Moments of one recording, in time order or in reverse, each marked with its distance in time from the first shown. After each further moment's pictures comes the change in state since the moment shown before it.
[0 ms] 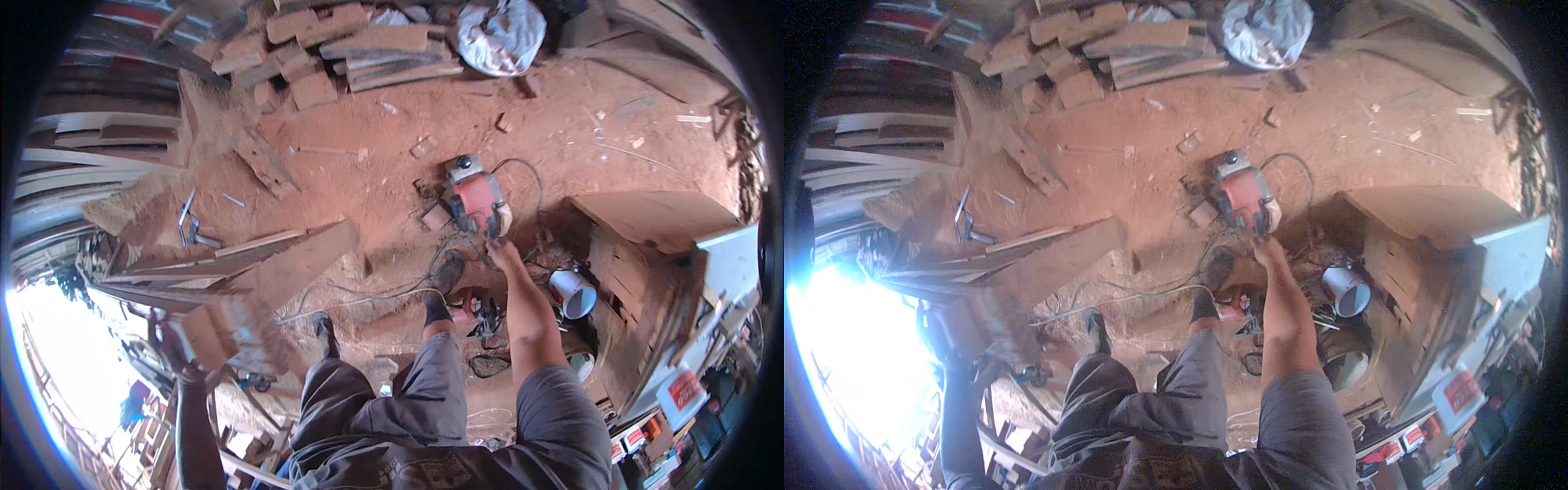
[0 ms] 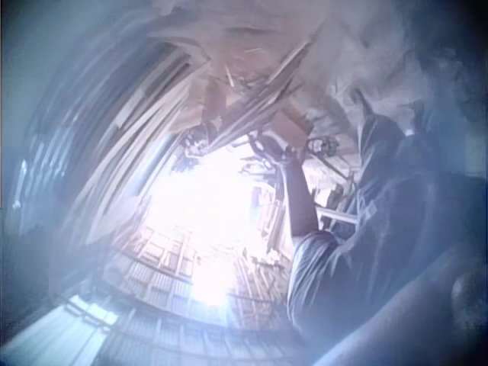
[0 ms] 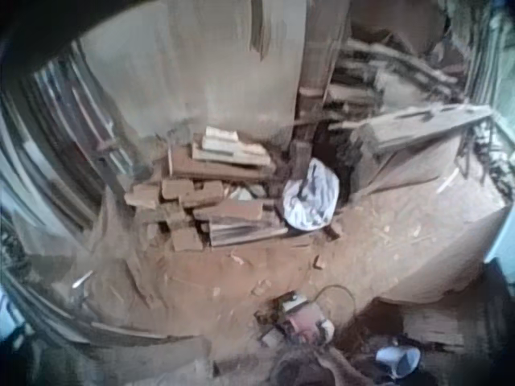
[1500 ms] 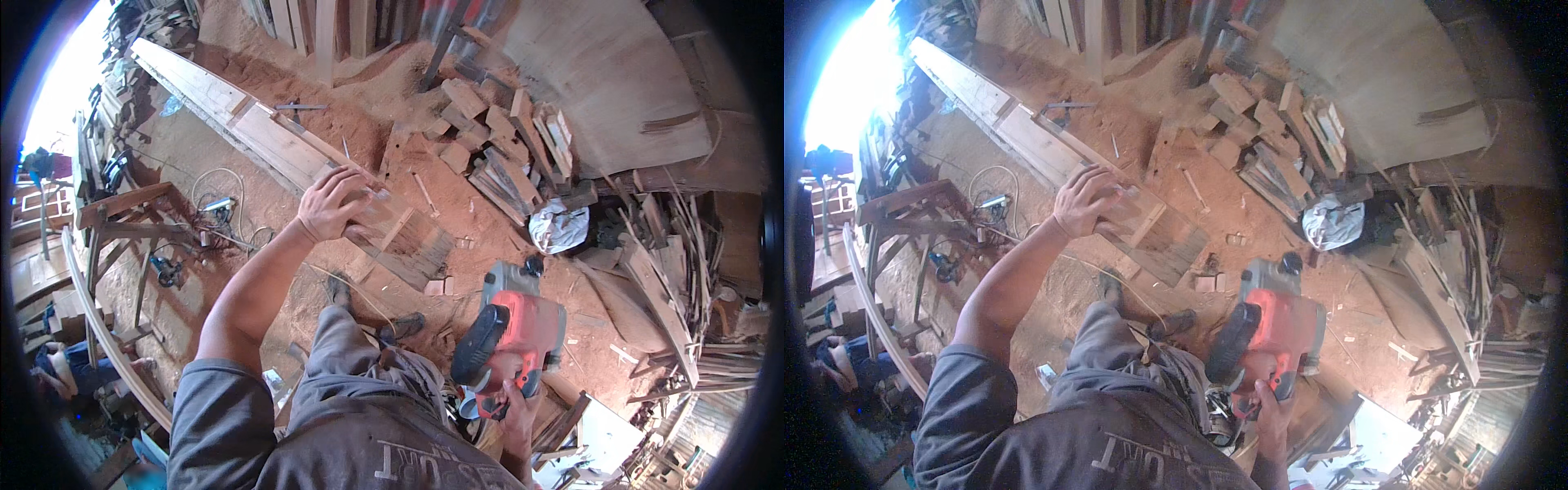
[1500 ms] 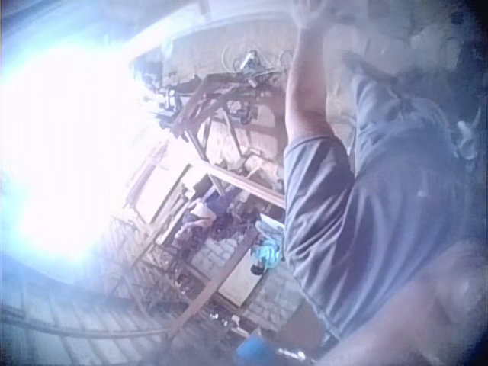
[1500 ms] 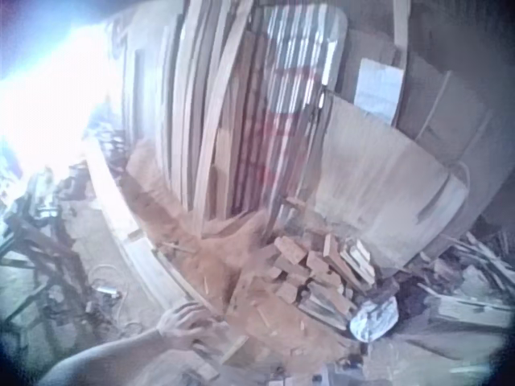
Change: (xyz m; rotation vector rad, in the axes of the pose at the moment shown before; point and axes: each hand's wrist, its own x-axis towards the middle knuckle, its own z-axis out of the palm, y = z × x) left_hand 0.001 0.011 -0.015 -0.049 0.325 -0.022; right_hand -0.519 -0.296 -0.265 0.831 -0.024 -0.284
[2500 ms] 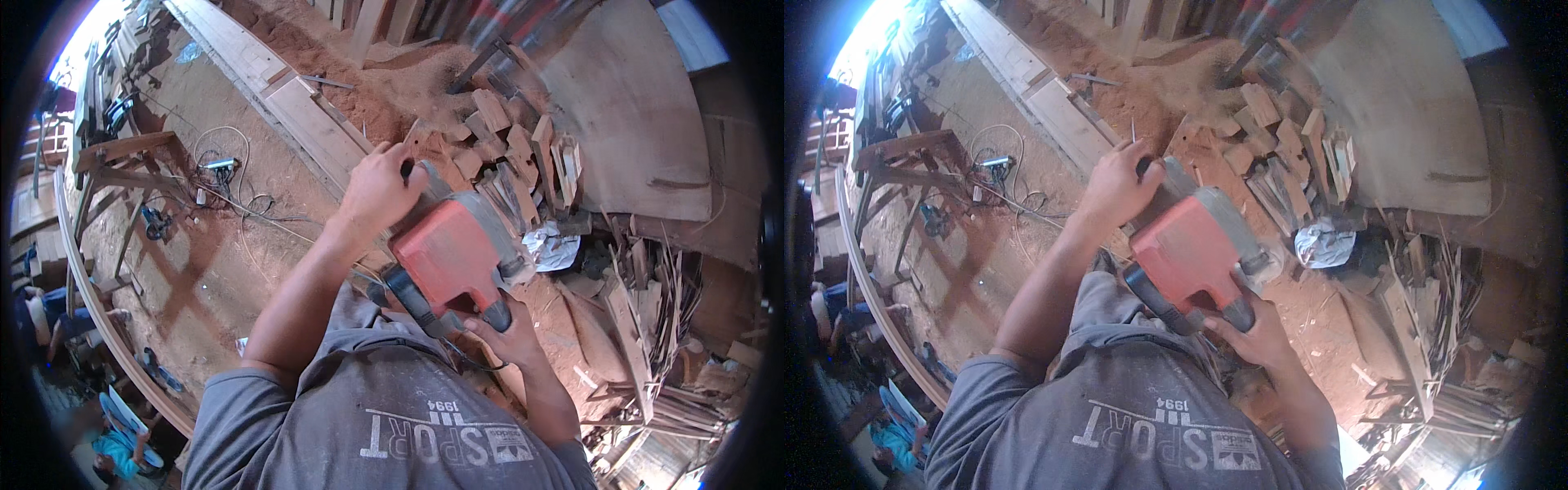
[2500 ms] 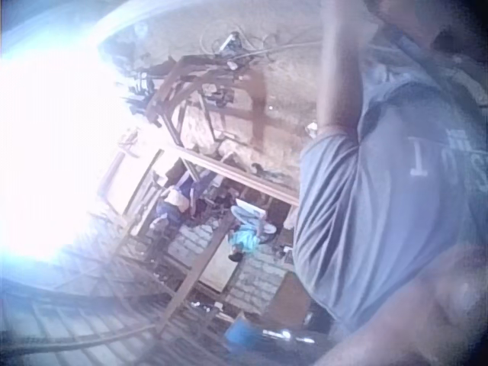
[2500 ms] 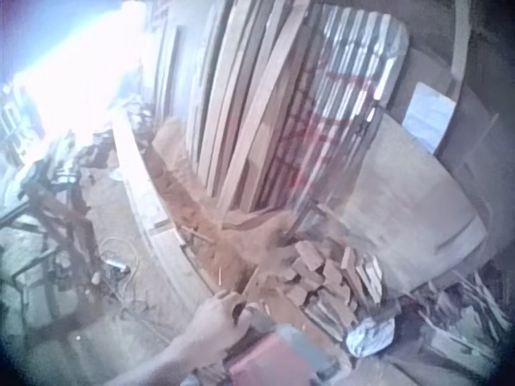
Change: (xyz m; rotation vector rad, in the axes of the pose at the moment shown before) left_hand 0.109 0.033 -0.071 -0.396 0.030 -1.053; right_hand 0.085 -0.163 0.176 -0.873 -0.822 -0.310
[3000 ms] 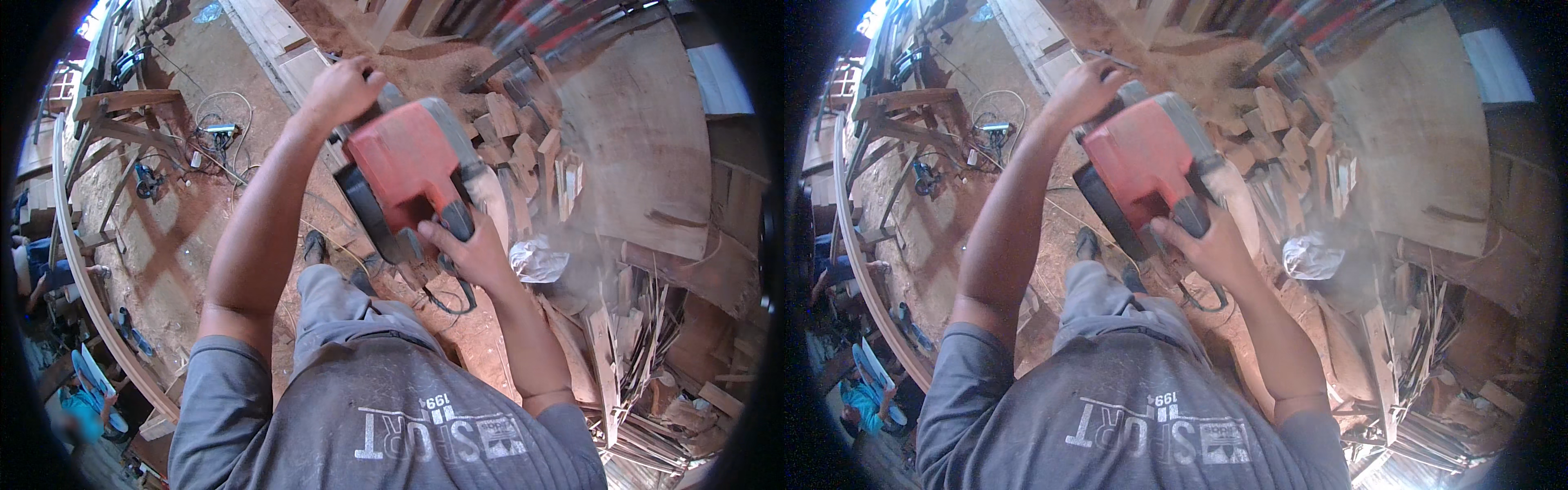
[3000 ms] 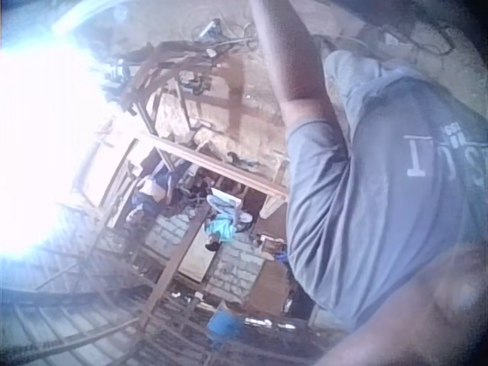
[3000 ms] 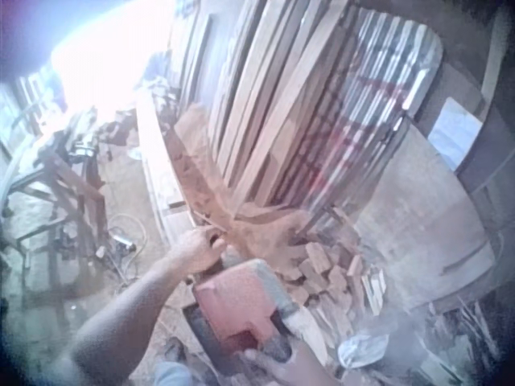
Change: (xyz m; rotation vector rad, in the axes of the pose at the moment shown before) left_hand 0.093 -0.078 -0.054 0.172 0.113 -0.066; right_hand 0.127 -0.061 0.016 0.004 -0.066 -0.104
